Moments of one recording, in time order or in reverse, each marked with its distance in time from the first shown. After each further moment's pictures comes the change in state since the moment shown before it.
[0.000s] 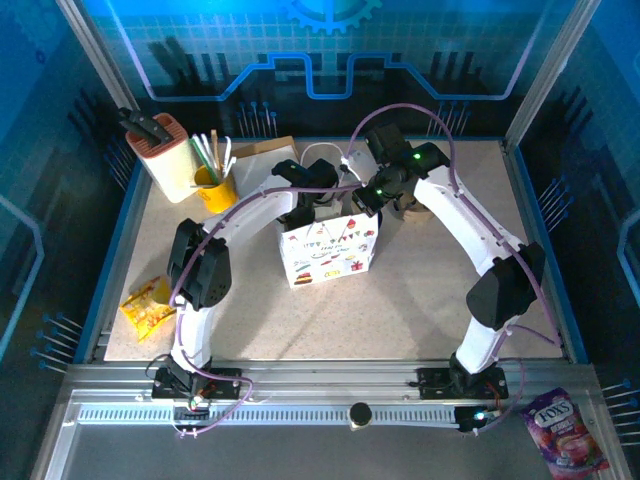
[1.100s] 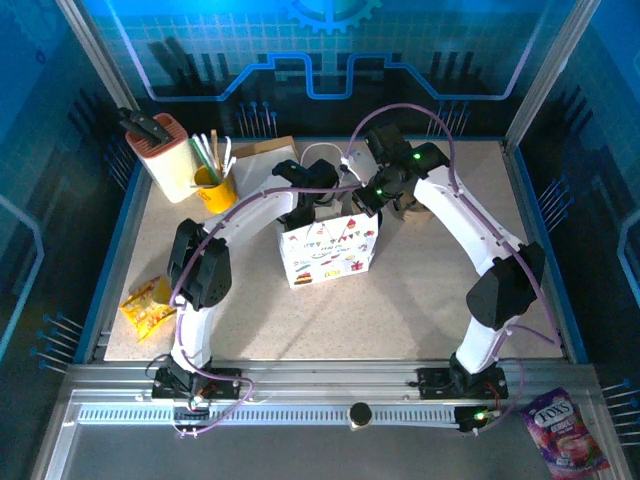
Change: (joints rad) left arm -0.003 0.002 0.000 0.000 -0.004 -0.008; right arm 0.000 0.001 0.000 0.000 0.000 0.000
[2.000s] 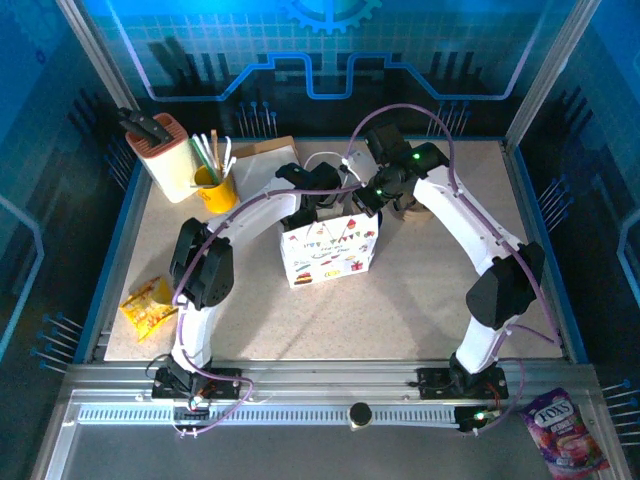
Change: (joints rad) left arm -0.009 0.025 -0.034 0.034 -0.005 -0.023; right arm 0.000 0.002 0.000 0.000 0.001 0.000
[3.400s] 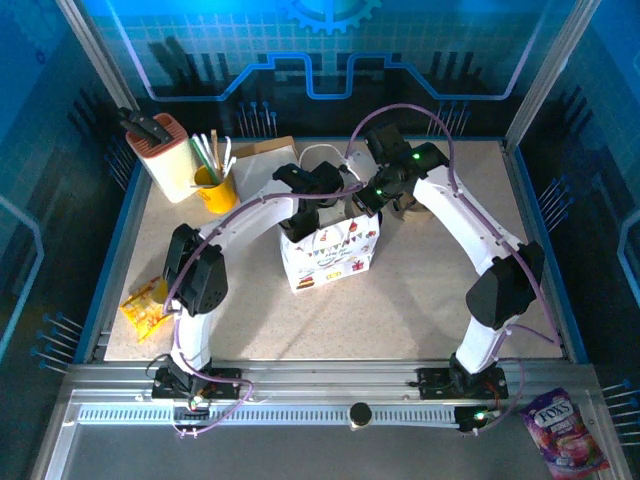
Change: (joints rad) left arm -0.032 -0.088 0.002 -0.006 0.017 -0.085; right arm 0.000 0.000 0.000 0.000 0.003 0.000
